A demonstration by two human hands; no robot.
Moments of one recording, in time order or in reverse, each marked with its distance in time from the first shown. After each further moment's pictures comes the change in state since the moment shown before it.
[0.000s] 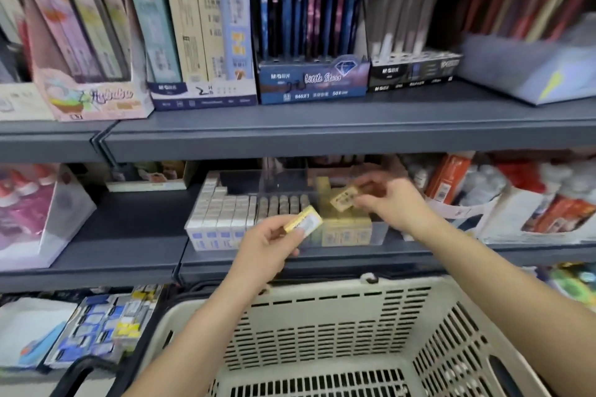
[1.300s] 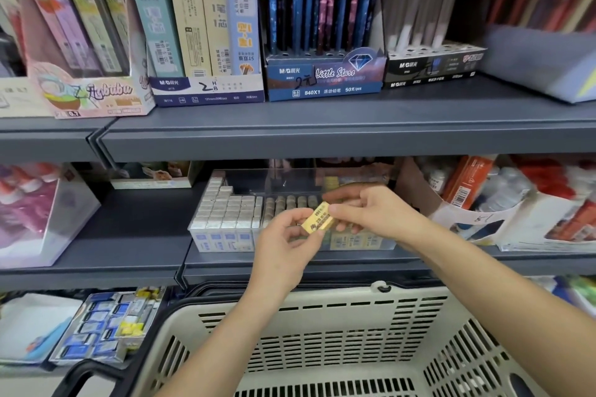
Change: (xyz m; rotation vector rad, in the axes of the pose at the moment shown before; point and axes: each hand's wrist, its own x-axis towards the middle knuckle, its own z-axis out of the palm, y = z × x) left_hand 0.014 -0.012 0.019 0.060 0.124 0.189; right_hand -0.002 -0.021 0.023 0.203 -0.436 0.006
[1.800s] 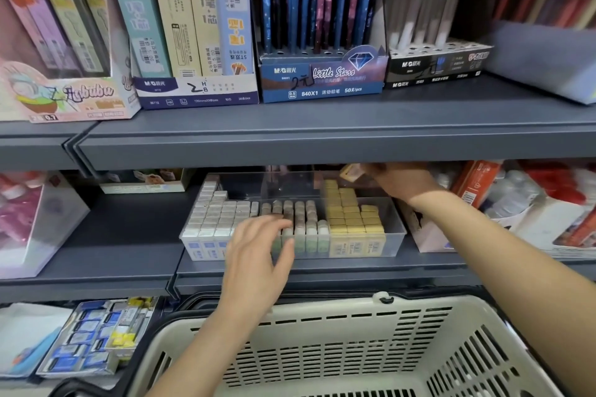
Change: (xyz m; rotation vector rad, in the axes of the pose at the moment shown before) left_hand 0.004 -0.025 -0.028 0.694 0.075 0.258; right_hand 0.055 0.022 -0.061 -0.787 0.463 0.015
